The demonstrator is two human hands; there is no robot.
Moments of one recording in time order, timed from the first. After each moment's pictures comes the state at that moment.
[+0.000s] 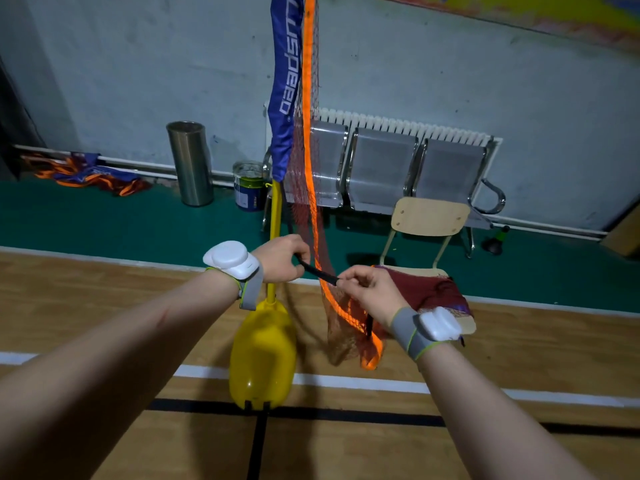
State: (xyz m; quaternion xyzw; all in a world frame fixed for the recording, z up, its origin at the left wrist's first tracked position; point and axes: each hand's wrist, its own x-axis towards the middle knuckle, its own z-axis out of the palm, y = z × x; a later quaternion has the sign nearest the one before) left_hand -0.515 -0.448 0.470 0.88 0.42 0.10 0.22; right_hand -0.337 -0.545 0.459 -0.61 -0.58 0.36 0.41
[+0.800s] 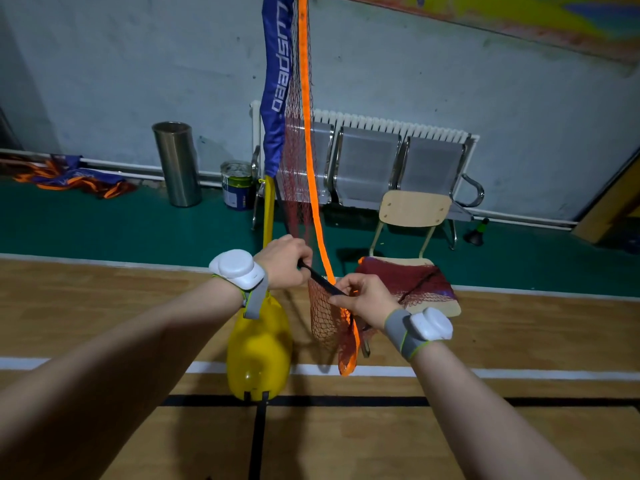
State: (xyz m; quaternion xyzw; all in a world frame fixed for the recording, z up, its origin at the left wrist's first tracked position) left_hand -0.531 -0.508 0.472 0.90 0.40 0.10 0.15; right_hand -0.361 -0.597 0.448 -0.64 -0.59 0.36 0.34
